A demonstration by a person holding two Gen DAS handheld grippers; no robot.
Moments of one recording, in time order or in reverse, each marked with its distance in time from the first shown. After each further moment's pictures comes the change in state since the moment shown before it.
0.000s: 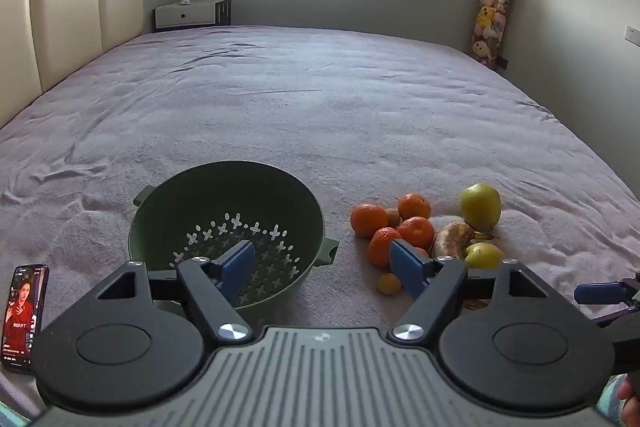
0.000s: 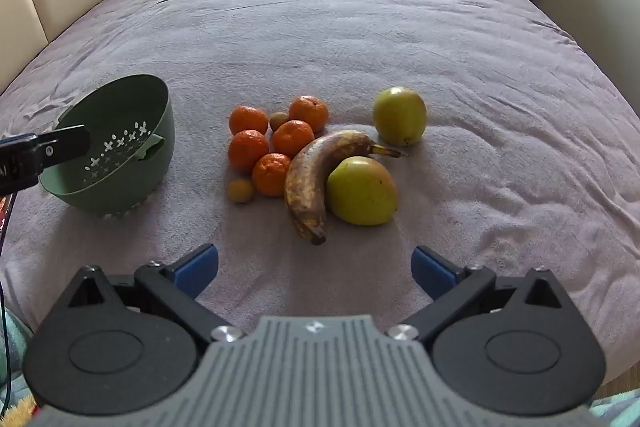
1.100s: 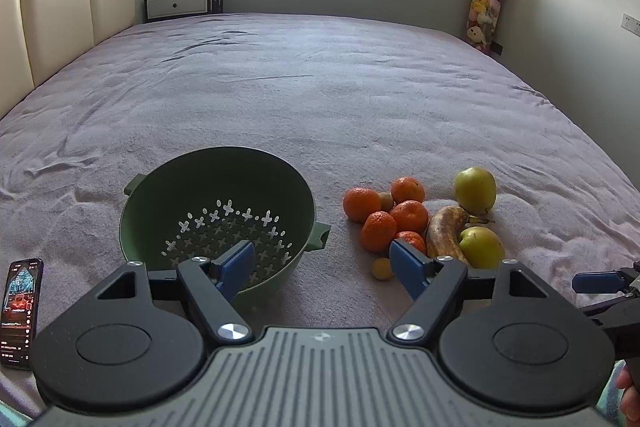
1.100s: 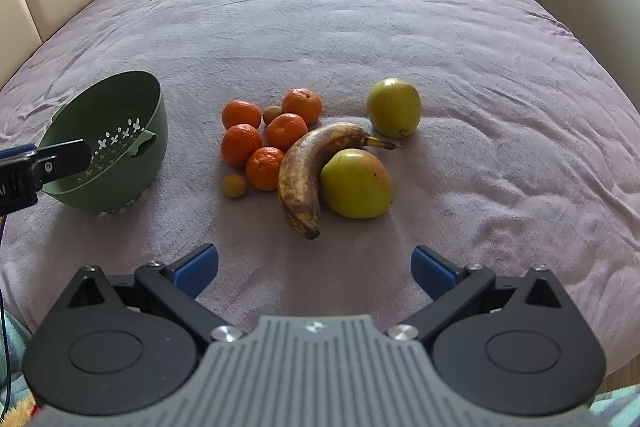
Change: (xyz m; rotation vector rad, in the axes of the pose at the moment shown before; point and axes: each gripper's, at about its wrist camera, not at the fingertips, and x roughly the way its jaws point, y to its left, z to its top) left arm 0.005 -0.003 -0.004 0.009 0.036 -0.010; right arm 0.005 -0.004 -0.002 0.025 0.021 0.005
